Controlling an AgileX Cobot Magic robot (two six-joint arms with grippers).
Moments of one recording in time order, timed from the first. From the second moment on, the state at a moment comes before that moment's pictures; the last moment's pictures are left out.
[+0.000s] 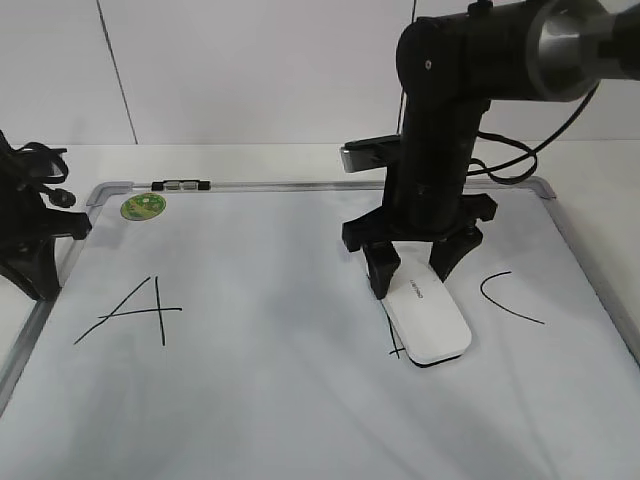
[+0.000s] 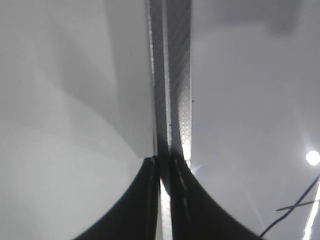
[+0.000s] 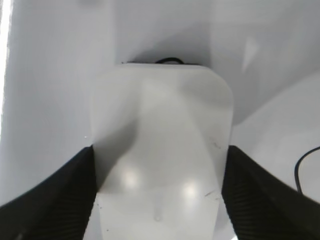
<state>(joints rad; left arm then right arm) -0.07 2.03 -1.38 -0.13 1.05 0.02 0.47 2.09 -1.65 0.05 1.21 0.12</state>
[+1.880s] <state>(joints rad) -0.07 2.03 -1.38 -0.13 1.06 0.02 0.47 1.75 -1.34 0.07 1.02 0.08</state>
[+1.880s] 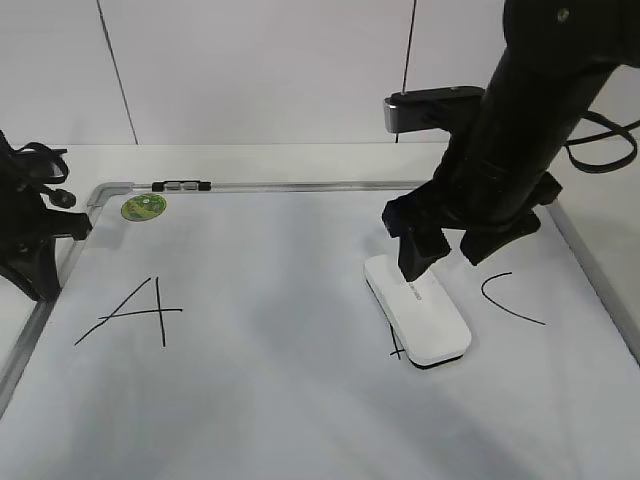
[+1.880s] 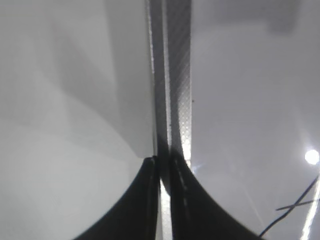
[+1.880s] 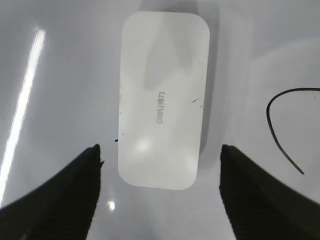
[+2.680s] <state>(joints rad) -0.07 2.03 -1.38 -0.13 1.06 0.02 0.47 1.85 -1.34 0.09 0.95 0.07</state>
